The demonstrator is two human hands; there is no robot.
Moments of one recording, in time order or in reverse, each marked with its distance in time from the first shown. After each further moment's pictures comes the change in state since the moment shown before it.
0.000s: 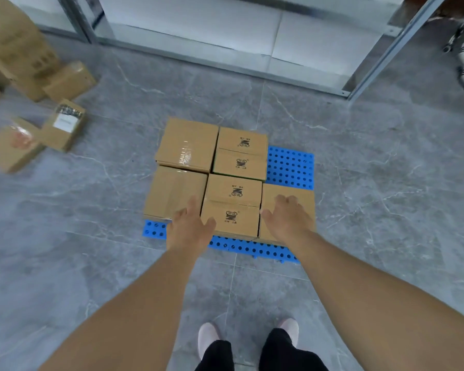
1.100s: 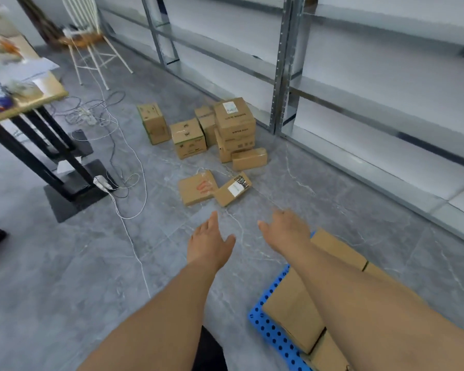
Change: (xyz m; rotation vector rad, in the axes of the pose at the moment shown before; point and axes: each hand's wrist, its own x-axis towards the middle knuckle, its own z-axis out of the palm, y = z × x) left_hand 0.055 -0.156 -0.357 -0.059 0.422 -0.317; right_hand -0.008 -0.469 -0.099 -0.207 0.035 -0.656
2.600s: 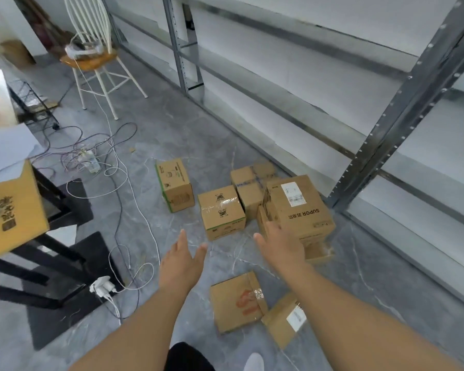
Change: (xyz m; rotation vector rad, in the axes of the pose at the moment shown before) left_hand 0.677 -0.154 -0.267 -0.213 0.040 -0.207; right_hand 0.596 -0.421 -0.123 0.128 0.074 -0.118
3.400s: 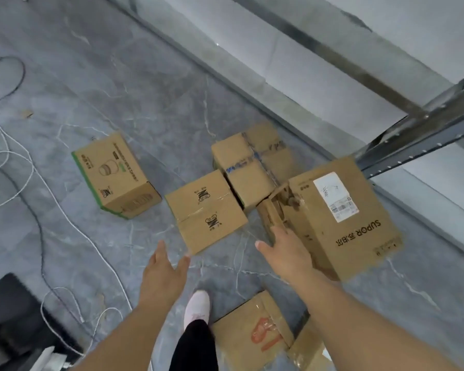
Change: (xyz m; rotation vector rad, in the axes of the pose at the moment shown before) left_hand 0.415 -0.046 0.119 -0.038 -0.324 -0.183; right_hand 0.357 0.005 0.177 0.088 -0.322 0.405
